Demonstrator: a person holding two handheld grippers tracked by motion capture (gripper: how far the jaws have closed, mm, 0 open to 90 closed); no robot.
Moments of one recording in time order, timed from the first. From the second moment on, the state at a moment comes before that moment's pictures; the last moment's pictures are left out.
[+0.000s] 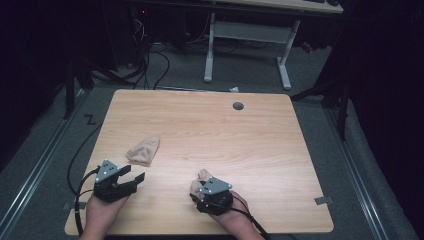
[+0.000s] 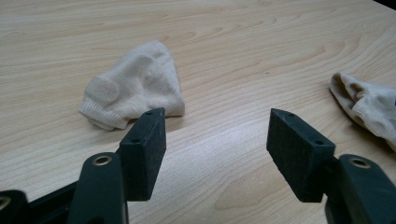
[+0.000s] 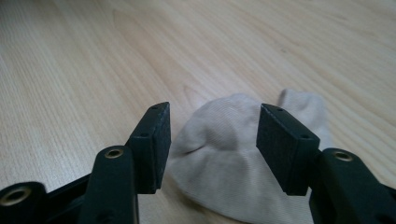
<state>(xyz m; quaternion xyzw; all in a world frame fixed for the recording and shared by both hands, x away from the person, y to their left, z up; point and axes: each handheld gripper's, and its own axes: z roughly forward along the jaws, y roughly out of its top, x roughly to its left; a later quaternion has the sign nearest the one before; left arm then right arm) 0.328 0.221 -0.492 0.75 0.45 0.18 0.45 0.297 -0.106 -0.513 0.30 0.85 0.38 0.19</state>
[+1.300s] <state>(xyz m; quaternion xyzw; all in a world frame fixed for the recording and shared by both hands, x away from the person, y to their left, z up) 0.326 0.191 -0.492 0.78 0.40 0.17 0.44 0.290 -0.130 -0.490 0.33 0.82 0.42 0.20</state>
